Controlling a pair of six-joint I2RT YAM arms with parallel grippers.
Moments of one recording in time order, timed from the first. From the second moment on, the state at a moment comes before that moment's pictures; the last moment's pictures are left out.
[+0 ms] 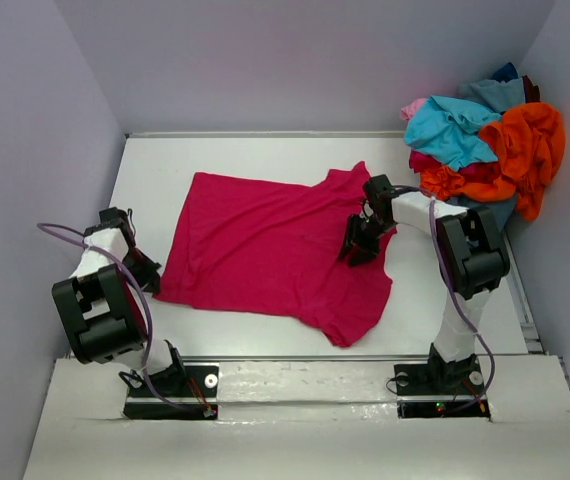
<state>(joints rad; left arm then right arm) 0.36 1.48 0.90 -0.88 -0.02 -0.52 0.30 1.94 1.25 -0.68 -0.40 0.55</state>
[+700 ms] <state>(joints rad) 0.36 1.48 0.89 -0.87 -0.01 -0.52 0.31 1.98 1.62 -0.72 -0.20 0.52</state>
